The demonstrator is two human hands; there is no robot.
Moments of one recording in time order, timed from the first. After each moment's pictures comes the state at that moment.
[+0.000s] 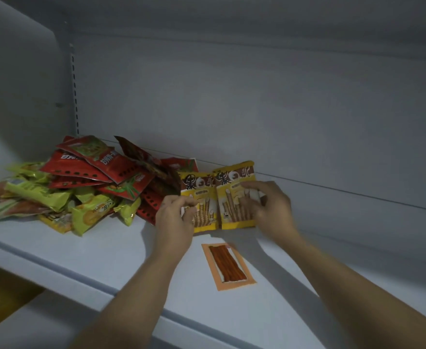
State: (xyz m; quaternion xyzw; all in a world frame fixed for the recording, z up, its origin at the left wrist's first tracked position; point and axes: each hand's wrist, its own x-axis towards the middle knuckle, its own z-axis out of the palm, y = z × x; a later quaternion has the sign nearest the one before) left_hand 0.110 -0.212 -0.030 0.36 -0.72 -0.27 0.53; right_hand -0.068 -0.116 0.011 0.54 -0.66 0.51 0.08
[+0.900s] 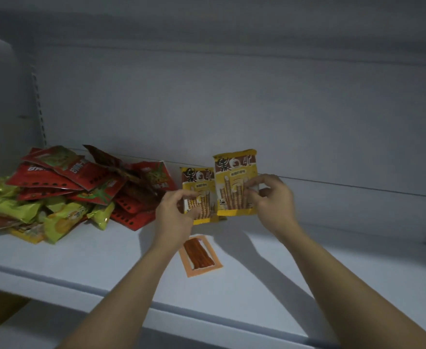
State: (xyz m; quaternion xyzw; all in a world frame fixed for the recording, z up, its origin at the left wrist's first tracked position) left_hand 0.083 -0.180 -0.014 0.27 -0.72 -0.38 0.51; right_hand -0.069 -0.050 0.033 0.45 -0.66 0.59 0.09
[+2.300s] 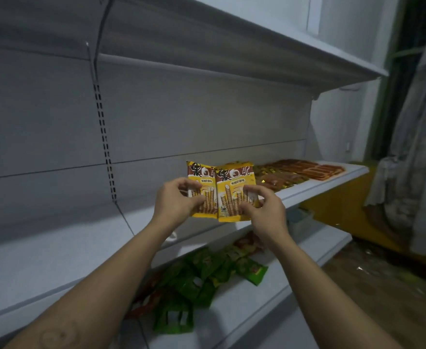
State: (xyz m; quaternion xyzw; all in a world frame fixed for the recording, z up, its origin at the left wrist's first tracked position) left_hand -0.224 0.426 0.027 -0.06 -0.80 -0.56 0.22; right_hand -0.237 0.626 -0.006 0.08 -0.77 0.58 0.25
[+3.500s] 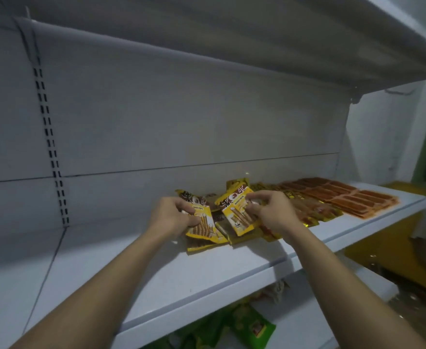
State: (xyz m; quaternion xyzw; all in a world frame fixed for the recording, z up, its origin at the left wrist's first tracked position) left_hand -0.434 0.464 0.007 0.10 -0.85 -0.48 0.17; right_hand -0.484 0.698 0.013 0.12 -0.85 0.49 0.14
